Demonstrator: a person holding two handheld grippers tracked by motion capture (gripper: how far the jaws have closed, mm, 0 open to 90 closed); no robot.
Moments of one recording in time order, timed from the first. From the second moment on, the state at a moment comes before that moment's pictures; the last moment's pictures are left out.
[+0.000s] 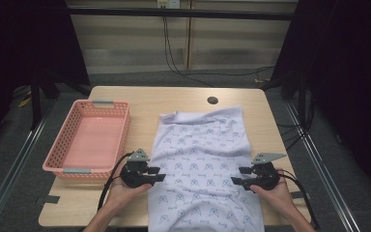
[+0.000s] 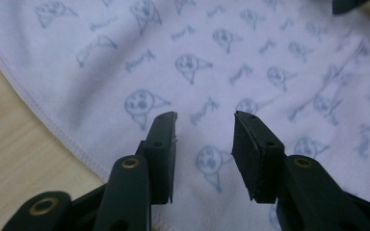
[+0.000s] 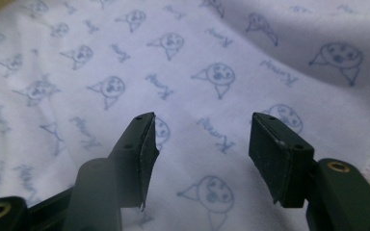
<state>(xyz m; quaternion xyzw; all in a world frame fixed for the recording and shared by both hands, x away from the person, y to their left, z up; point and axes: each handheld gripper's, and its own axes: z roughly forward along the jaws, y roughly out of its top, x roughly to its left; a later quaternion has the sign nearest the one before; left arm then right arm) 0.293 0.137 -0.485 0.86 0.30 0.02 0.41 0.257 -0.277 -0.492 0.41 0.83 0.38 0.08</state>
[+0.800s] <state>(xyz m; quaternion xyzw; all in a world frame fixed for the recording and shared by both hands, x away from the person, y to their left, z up) 0.233 0.142 -0.491 0.90 0.26 -0.02 0.35 0.184 -0.273 -0.484 0.34 0.89 0.31 0.02</state>
